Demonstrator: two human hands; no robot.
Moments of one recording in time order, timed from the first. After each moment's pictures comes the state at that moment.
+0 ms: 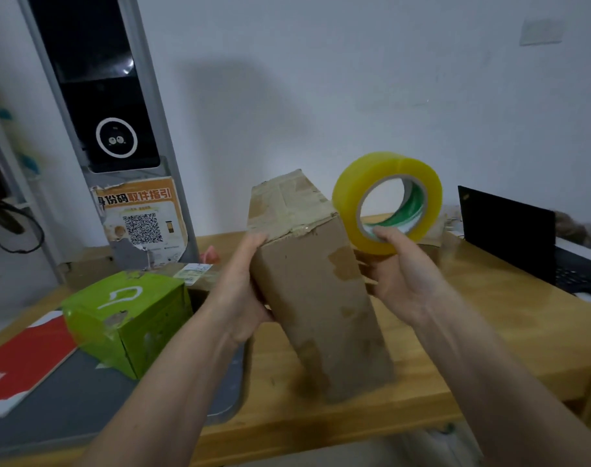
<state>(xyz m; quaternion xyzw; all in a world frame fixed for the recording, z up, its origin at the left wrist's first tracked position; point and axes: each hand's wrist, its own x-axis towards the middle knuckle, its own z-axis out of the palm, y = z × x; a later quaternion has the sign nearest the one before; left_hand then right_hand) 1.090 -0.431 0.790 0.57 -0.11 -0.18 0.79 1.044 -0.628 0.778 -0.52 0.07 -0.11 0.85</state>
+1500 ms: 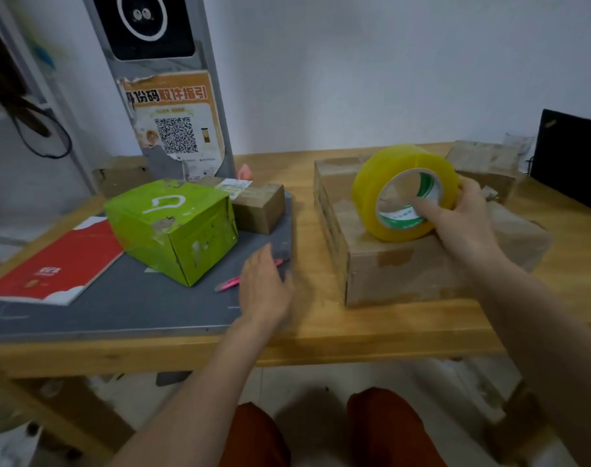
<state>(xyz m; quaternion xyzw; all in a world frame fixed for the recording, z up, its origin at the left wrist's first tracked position) 1.152 -0.370 0.621 0.94 -0.07 0.09 0.33 1.076 -0.602 0.717 -0.76 0.18 -0.28 0.56</state>
